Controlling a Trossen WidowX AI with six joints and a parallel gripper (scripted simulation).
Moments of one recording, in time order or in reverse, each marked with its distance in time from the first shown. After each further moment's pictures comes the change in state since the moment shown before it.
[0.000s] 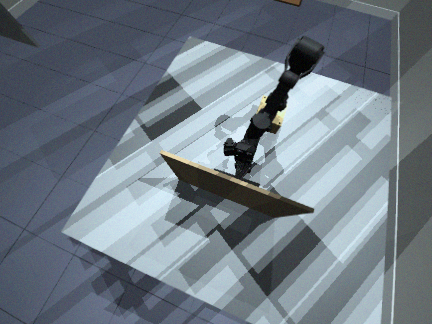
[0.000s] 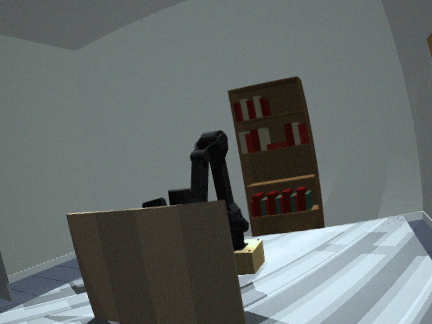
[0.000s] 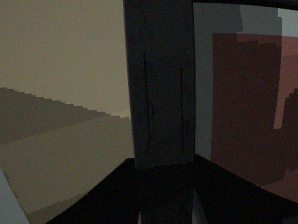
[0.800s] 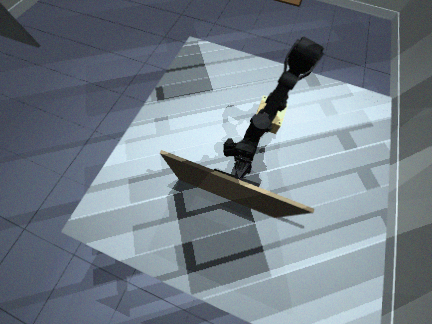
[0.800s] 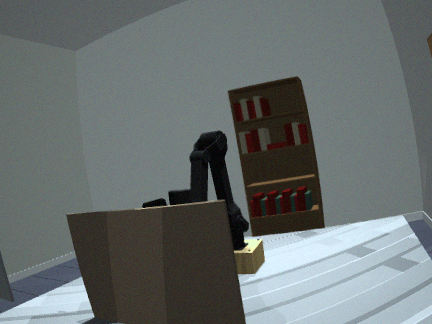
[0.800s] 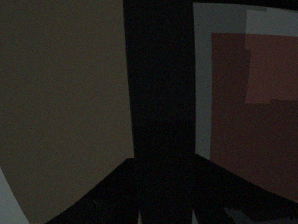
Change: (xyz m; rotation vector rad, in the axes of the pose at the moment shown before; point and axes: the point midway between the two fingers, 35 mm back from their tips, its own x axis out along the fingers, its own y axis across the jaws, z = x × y) arm 0.000 -0.002 0.000 -0.001 0.002 0.006
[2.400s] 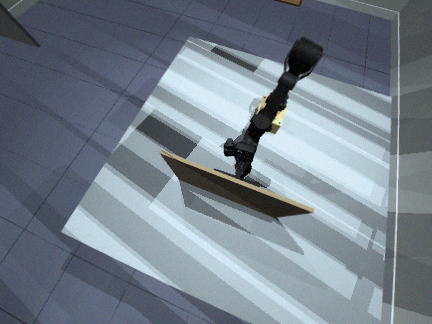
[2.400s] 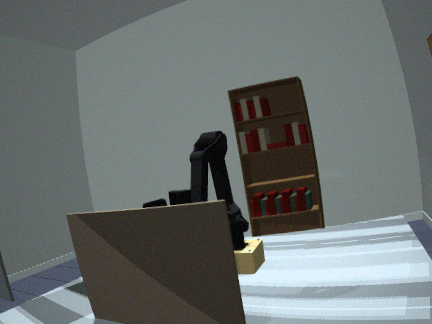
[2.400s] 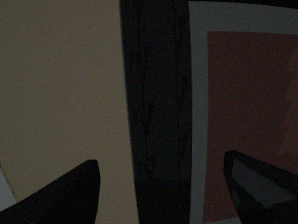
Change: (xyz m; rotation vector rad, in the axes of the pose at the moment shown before) arm -0.001 -0.001 -0.001 0.001 0.002 -0.001
